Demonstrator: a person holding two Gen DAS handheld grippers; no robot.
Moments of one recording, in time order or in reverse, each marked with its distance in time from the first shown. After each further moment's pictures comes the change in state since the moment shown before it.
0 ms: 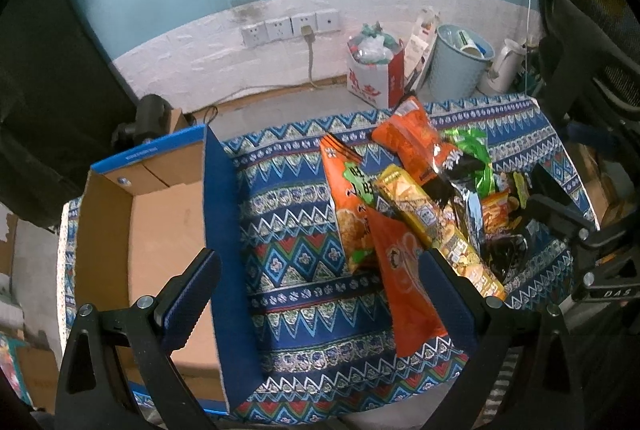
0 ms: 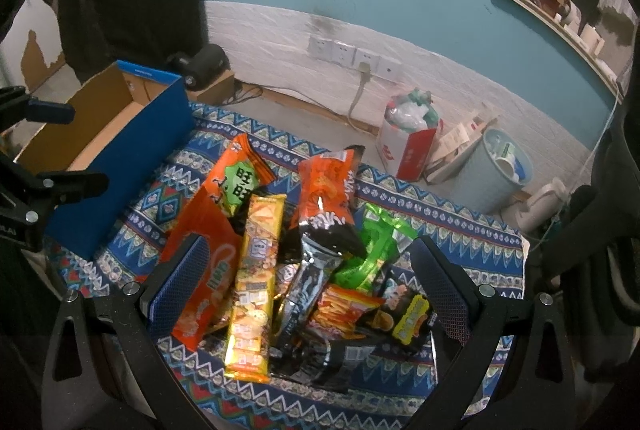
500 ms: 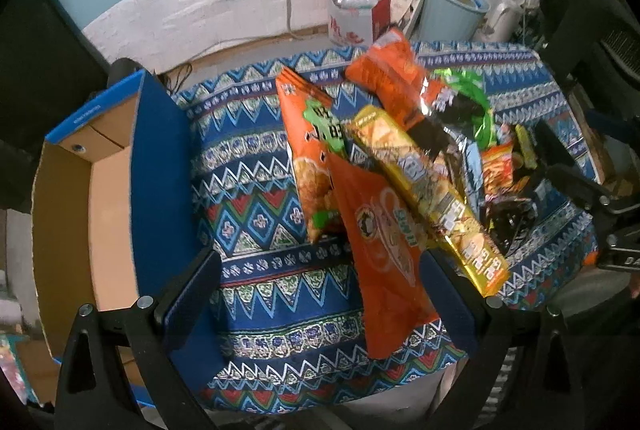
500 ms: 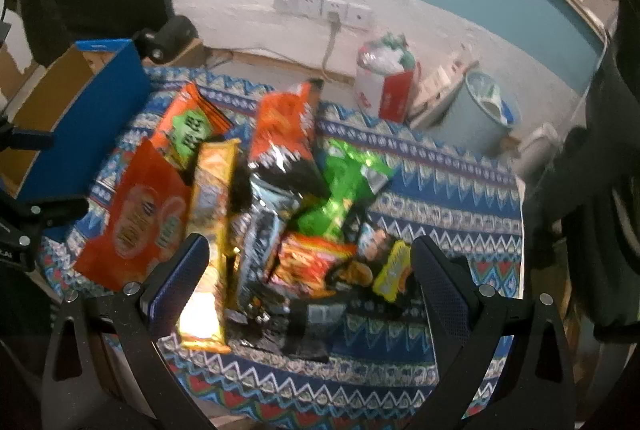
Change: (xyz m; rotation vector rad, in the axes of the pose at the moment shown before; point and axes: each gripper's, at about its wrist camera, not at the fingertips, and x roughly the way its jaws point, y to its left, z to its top) left arm 0.056 -0.032 -0.015 0.021 0.177 -0.038; right arm 0.033 -0.038 -0.037 0.111 0.159 -0.030
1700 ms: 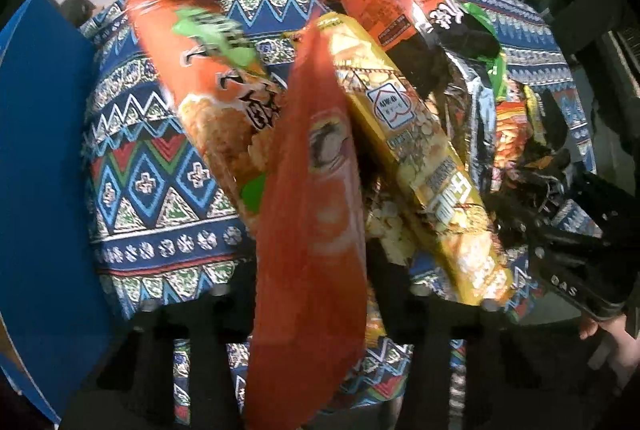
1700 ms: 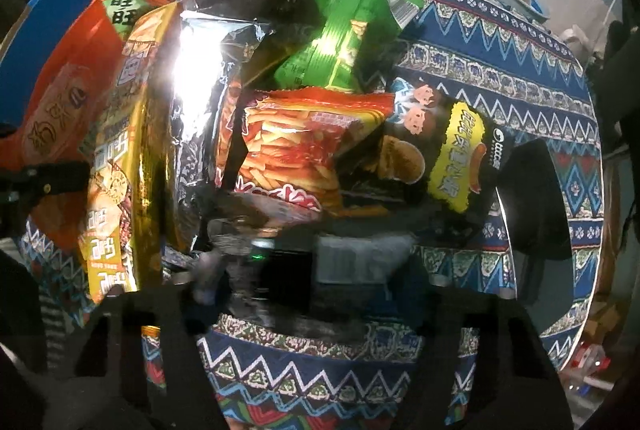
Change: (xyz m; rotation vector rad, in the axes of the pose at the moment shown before) left arm 0.099 -0.029 0.007 -0.056 0.196 -0.178; right arm 0.107 -0.008 -0.055 0.090 0.274 0.056
